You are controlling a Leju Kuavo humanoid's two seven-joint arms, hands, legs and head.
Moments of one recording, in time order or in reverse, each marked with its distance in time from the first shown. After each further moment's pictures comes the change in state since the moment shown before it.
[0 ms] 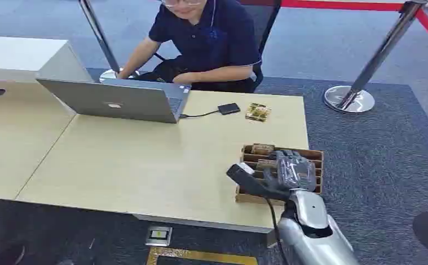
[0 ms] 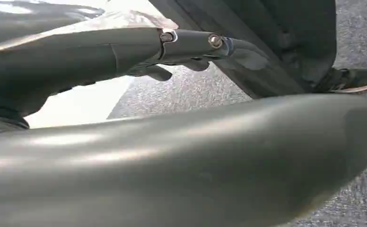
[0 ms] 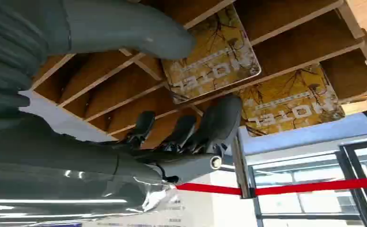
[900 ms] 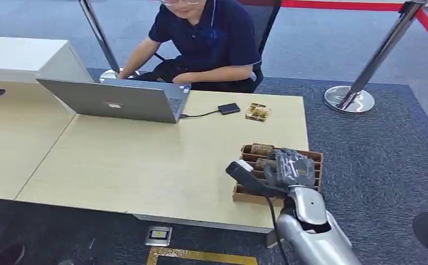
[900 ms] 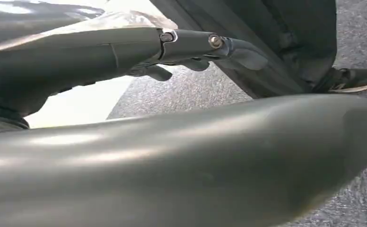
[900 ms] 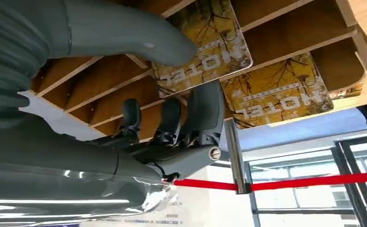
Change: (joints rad) left arm 0.000 0.000 0.000 0.000 0.002 0.000 0.000; right arm -0.034 0.005 0.000 0.043 0.004 -0.015 -0.014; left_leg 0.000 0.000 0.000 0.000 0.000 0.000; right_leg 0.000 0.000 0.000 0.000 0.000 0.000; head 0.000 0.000
